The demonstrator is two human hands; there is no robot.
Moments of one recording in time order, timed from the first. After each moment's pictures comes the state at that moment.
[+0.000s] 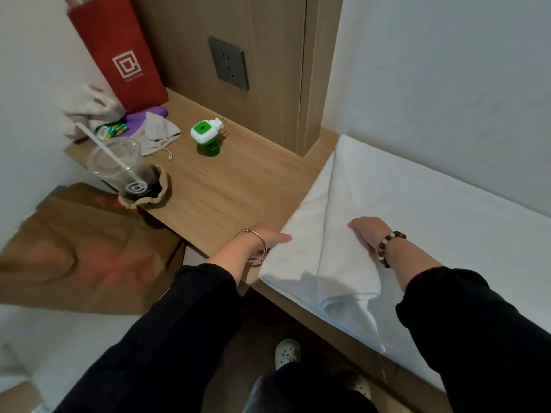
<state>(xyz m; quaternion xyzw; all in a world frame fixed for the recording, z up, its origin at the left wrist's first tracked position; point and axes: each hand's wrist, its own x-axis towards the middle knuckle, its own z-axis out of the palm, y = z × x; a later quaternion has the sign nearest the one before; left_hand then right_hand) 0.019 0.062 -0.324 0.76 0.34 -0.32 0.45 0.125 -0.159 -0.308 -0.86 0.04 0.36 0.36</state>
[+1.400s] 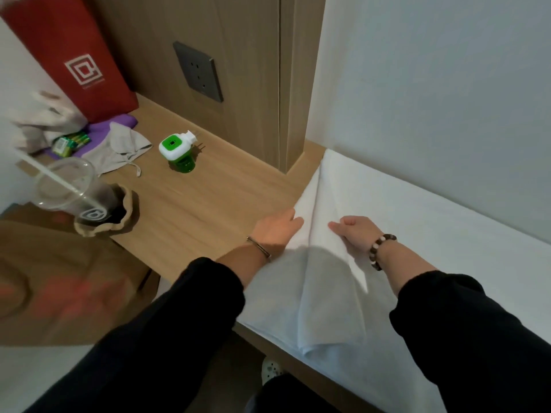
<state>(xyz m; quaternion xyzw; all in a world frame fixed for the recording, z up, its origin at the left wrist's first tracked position) 0.098 0.031 -0.327 0.98 0.04 -0.11 0.16 0.172 -0.151 -0.305 -0.84 -0.01 0.35 0.40</state>
